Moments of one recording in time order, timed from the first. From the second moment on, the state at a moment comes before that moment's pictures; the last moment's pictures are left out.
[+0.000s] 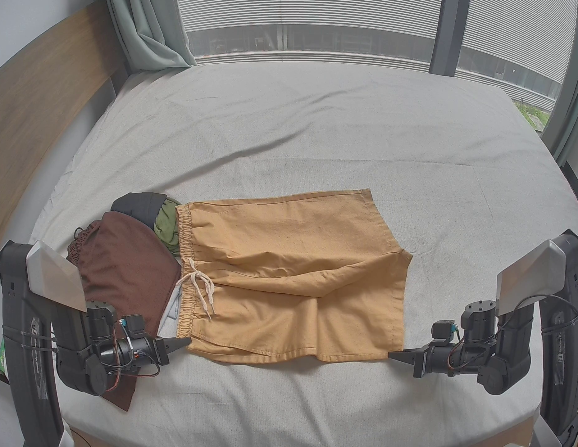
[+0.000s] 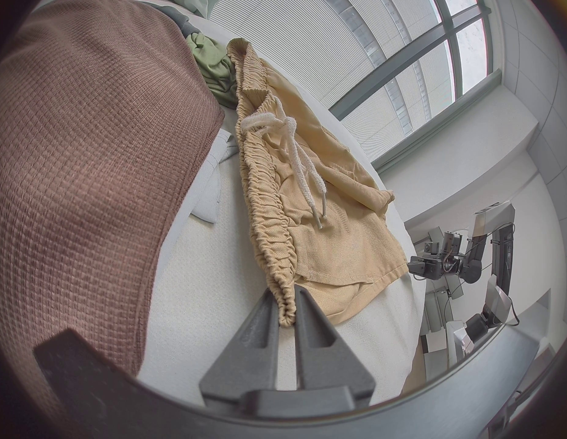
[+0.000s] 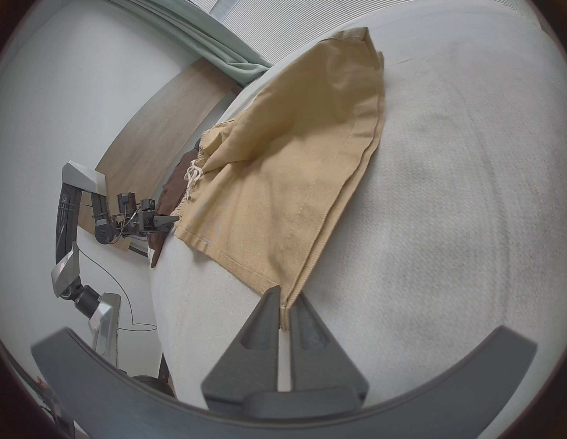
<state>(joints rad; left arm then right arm) 0.04 2.50 -0.35 -1.55 -0.75 -0.22 0.22 2.48 -0.30 -1.54 0.59 0.20</state>
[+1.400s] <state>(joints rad) 0.11 2.48 -0.25 -1.55 -0.84 -0.09 0.15 2.41 -0.13 -1.54 0.59 0.12</state>
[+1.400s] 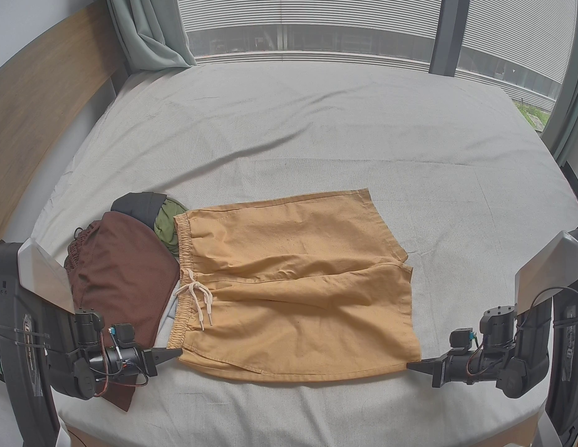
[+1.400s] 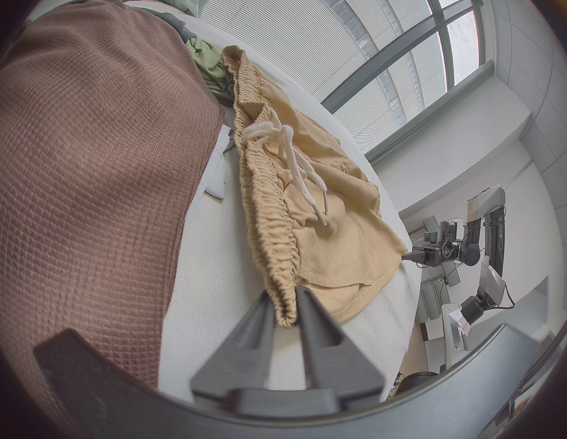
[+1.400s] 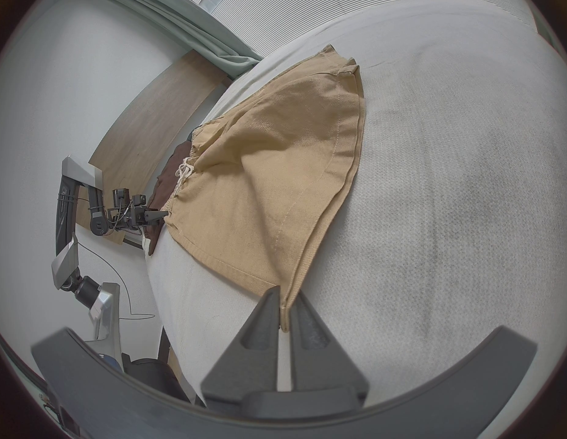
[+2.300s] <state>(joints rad) 0.11 2.47 -0.25 -1.55 -0.83 -0.10 0.15 2.41 -0.16 -1.54 0.60 0.12</state>
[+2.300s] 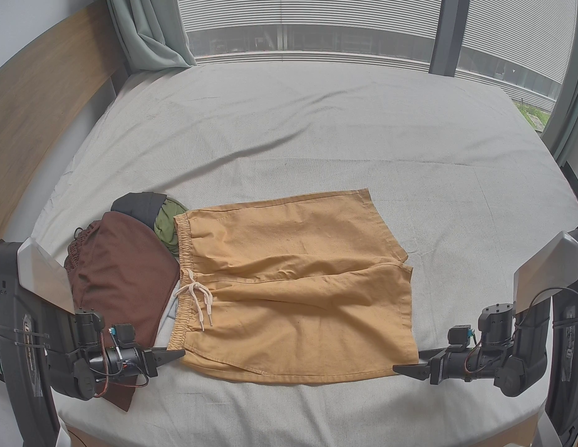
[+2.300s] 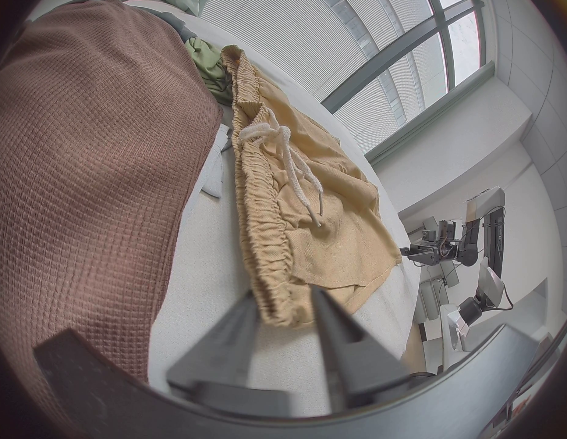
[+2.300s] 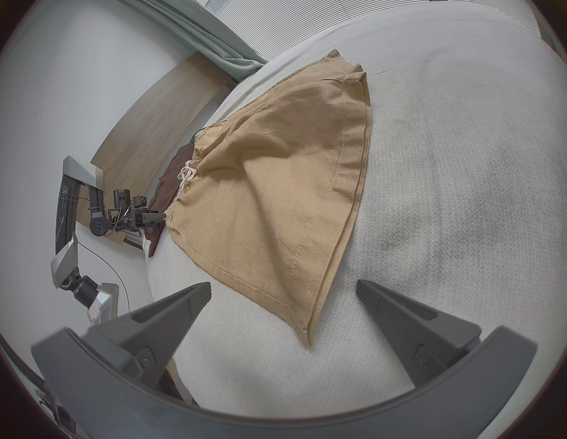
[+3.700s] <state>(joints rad) 0.12 2.45 -0.20 -1.55 -0.93 -0.13 0.16 2.44 -0.12 -1.54 0.60 0.07</state>
